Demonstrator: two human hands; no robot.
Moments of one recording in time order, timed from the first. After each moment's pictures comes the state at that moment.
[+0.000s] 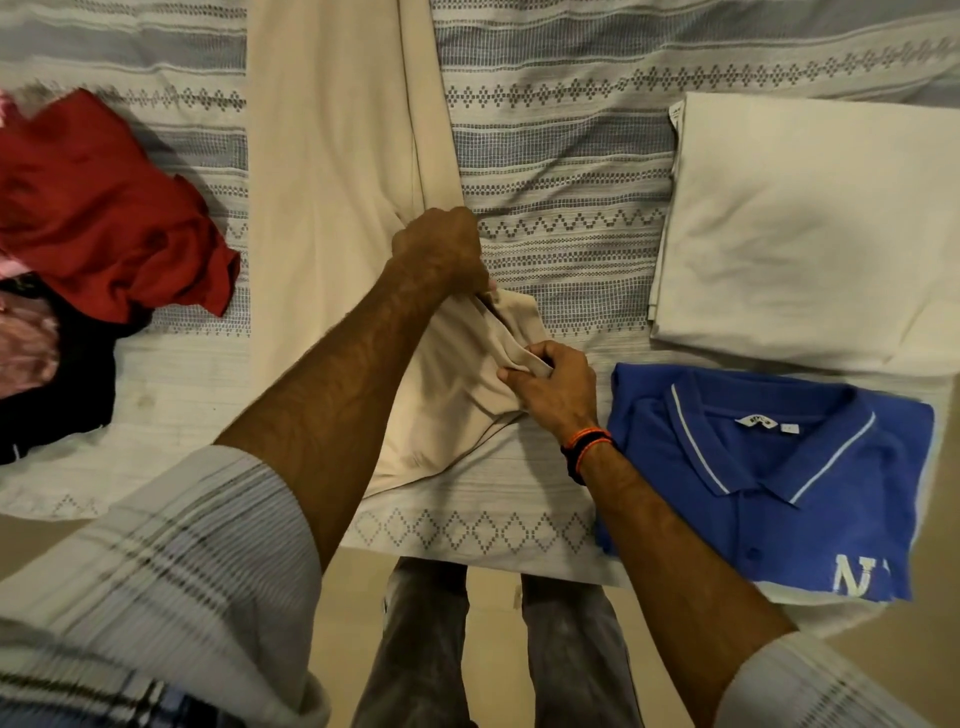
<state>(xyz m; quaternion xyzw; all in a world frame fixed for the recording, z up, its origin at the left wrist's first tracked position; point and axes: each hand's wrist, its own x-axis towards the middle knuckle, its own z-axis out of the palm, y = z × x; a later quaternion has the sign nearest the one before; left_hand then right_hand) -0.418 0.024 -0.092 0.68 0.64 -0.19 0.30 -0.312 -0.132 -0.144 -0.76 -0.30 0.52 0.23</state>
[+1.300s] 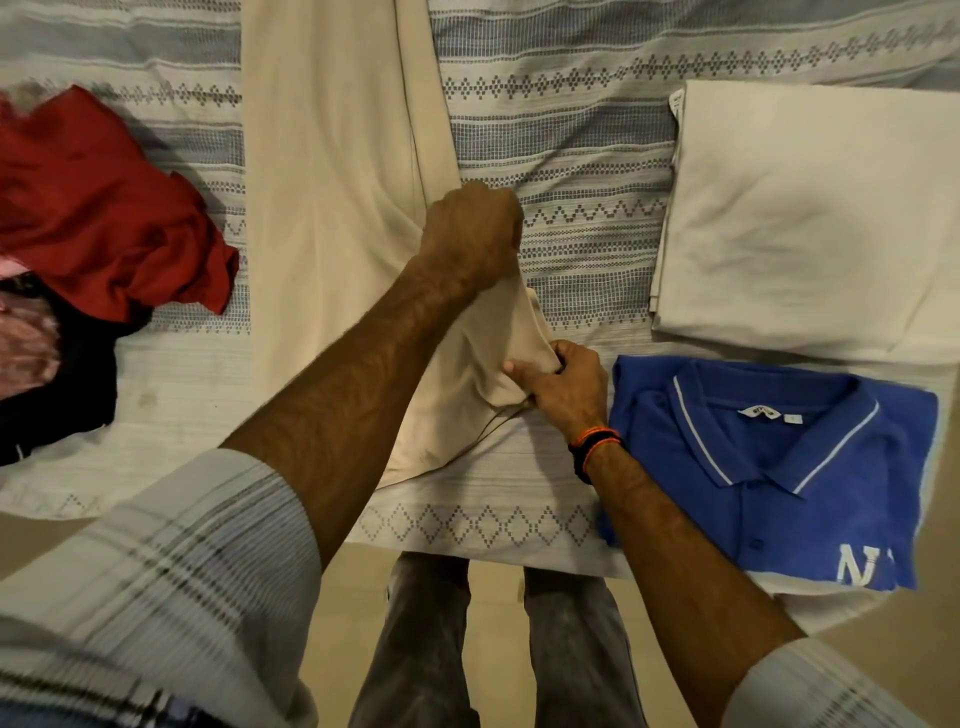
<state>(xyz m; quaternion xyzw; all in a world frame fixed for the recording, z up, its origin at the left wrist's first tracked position) -0.399 0.018 -0.090 0.80 0.56 -0.08 0.20 -0.307 -0.139 -0.148 -0.78 -0.27 0.51 0.23</state>
